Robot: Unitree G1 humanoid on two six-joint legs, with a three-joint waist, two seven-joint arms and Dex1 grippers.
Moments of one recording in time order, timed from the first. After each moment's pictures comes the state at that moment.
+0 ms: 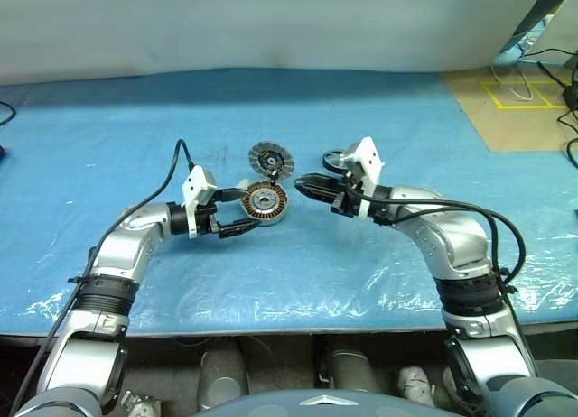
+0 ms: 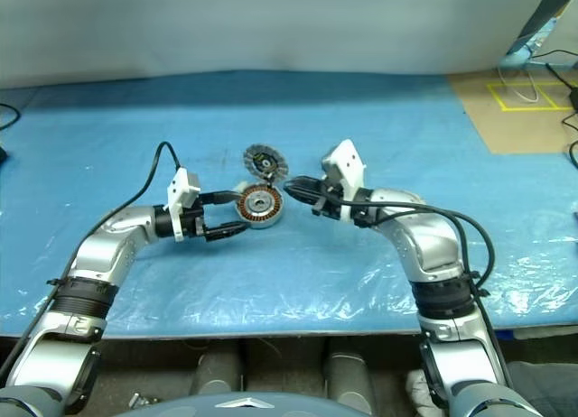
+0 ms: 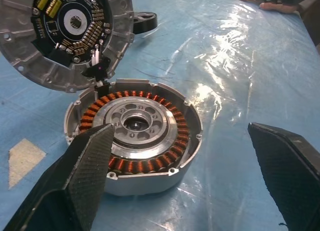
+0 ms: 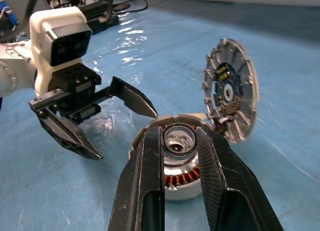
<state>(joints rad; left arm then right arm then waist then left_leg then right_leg) -0.45 0.51 -0.05 0.27 -0.36 0.23 -1.15 -0.55 -0.37 0.14 -0.14 0.37 0.72 0.81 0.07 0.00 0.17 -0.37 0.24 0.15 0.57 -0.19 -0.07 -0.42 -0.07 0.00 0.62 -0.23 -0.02</state>
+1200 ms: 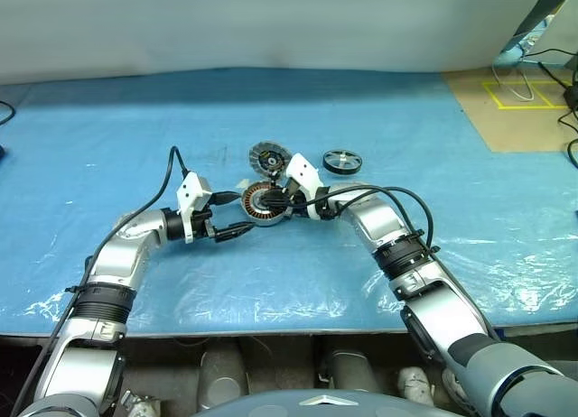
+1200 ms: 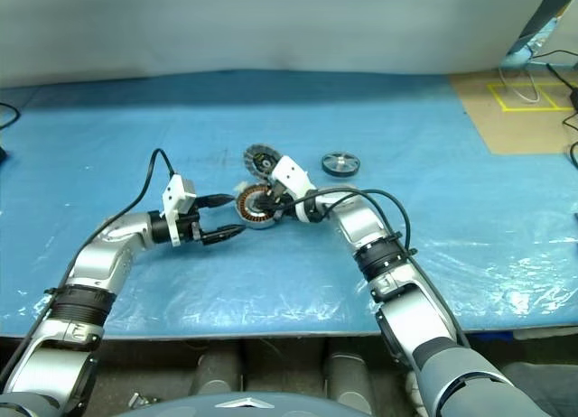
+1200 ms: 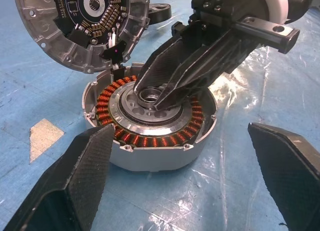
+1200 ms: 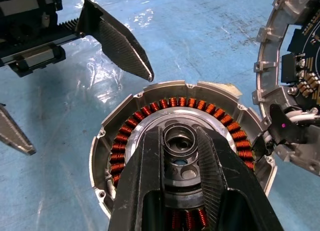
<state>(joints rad) -0.40 0.51 -0.03 0.27 -0.35 0.17 -1.13 -0.76 -0.19 0.32 0.47 0.10 0.34 0.86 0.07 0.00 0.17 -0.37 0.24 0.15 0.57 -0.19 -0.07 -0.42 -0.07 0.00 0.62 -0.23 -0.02</state>
